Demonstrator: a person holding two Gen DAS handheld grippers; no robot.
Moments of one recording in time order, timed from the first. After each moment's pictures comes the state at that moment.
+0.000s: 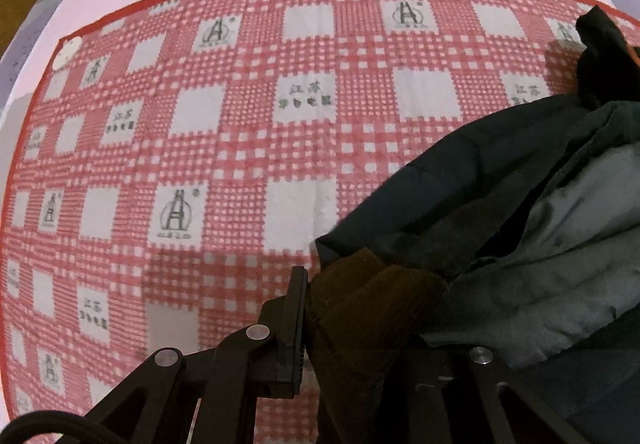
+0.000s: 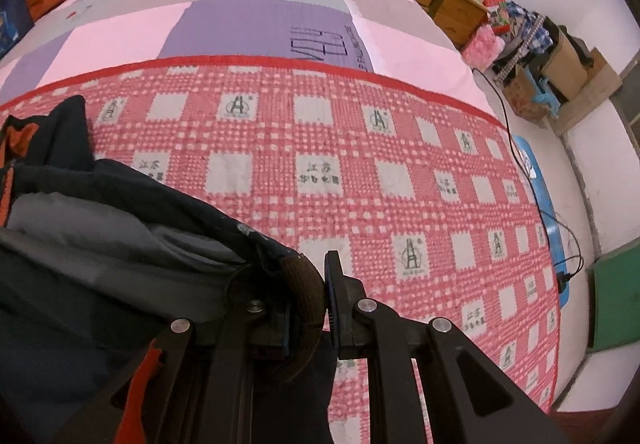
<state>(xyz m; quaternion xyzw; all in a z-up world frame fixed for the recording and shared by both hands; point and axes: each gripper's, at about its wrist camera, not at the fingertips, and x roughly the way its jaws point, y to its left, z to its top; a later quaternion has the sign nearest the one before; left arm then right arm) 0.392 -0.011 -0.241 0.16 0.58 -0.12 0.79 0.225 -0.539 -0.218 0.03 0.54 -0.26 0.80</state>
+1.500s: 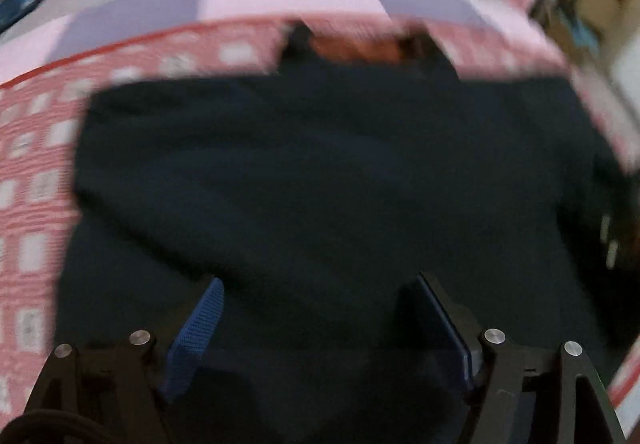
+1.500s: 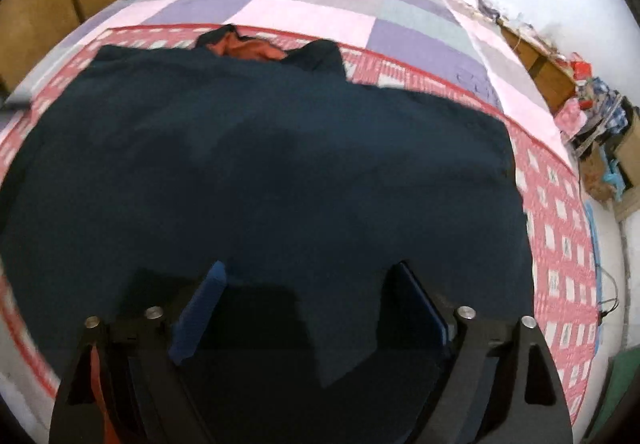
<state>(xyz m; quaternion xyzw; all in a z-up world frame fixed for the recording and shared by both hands) 0.223 -0.082 -0.187 0.12 0.50 -0.29 0.80 0.162 -0.340 -0.218 -0.04 0.52 -0.08 0.85</state>
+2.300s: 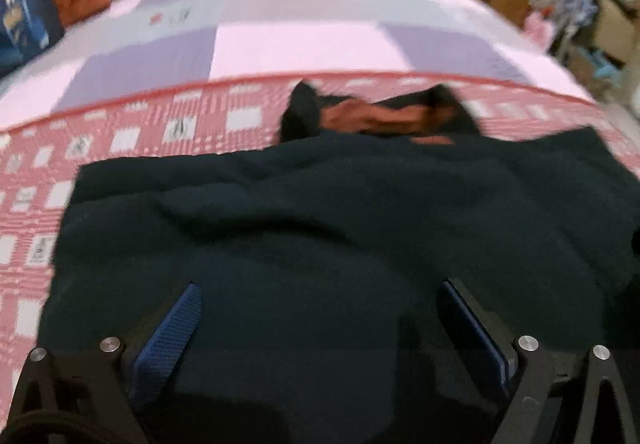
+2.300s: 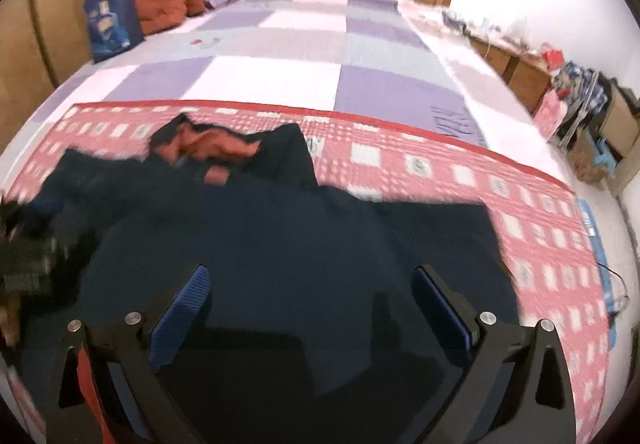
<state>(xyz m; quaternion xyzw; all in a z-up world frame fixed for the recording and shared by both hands) 0.230 -0.103 -0.171 0.10 0.42 -0.27 0.86 0.166 -0.361 -0.171 0.01 0.44 -0.12 0.89</state>
